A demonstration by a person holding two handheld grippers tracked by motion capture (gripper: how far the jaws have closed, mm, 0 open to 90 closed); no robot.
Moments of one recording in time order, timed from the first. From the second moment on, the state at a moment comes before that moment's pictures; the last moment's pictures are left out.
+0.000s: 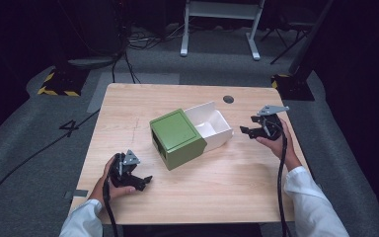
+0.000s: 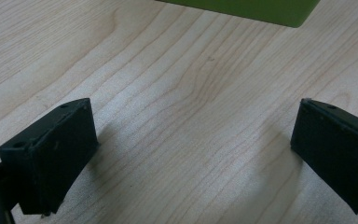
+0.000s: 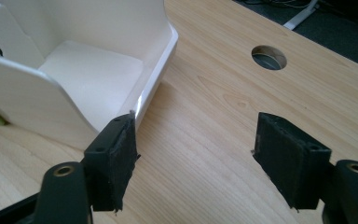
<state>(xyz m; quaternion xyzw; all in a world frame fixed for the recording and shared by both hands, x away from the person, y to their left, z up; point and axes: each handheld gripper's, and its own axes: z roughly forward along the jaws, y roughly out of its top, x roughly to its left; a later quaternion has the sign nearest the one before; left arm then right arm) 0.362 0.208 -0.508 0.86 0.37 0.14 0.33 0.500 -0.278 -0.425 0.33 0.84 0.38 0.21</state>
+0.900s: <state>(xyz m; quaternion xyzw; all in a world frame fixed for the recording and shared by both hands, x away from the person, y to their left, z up) 0.362 0.208 -0.508 0.86 0.37 0.14 0.33 0.453 -0.296 -0.423 0.28 0.87 0.35 0.21</state>
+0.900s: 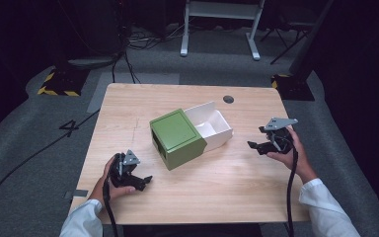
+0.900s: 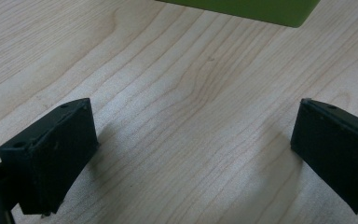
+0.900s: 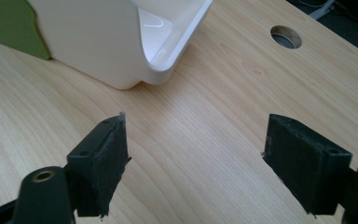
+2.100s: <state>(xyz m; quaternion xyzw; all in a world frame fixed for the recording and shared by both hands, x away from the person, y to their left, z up) 0.361 0.208 -0.508 0.86 0.37 0.14 0.33 0.379 -0.333 -0.473 0.27 0.89 0.31 0.21</state>
